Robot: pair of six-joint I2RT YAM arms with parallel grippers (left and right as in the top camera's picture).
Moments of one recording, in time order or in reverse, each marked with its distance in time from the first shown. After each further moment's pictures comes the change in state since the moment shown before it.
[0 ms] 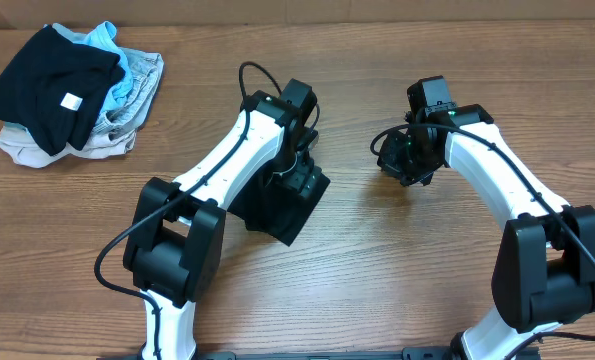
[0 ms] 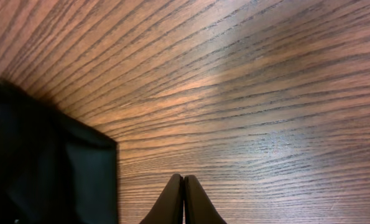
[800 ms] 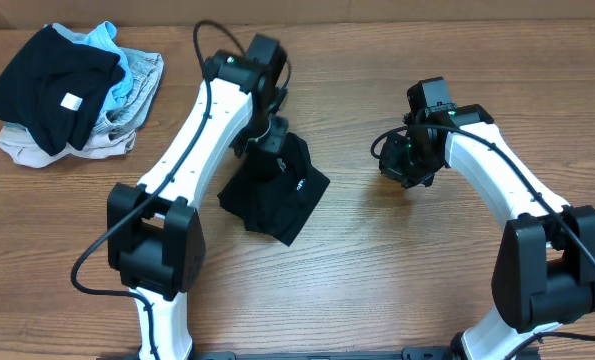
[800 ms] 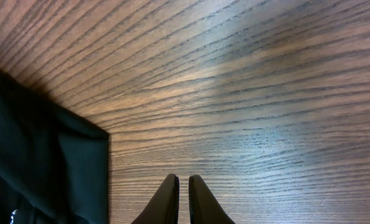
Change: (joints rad) left arm 0.126 0.000 0.185 -0.121 -0.044 -0.042; right arm 0.000 0.000 0.000 -0.023 -0.001 -0.049
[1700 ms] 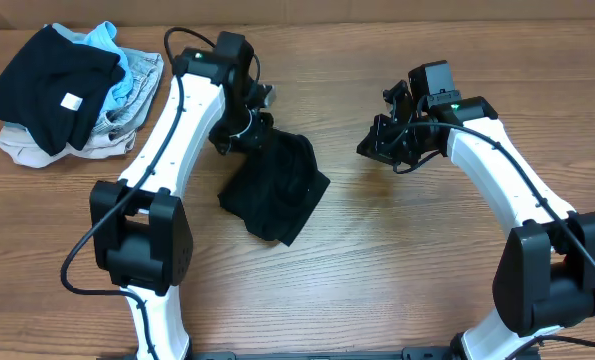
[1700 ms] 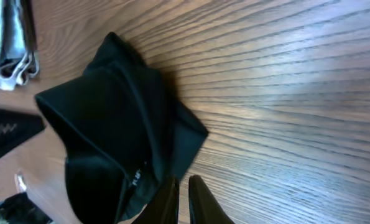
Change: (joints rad) left arm 0.090 0.003 -0.018 0.068 0.201 0.074; right arm 0.004 -0.017 0.060 0.098 -0.249 -0.158
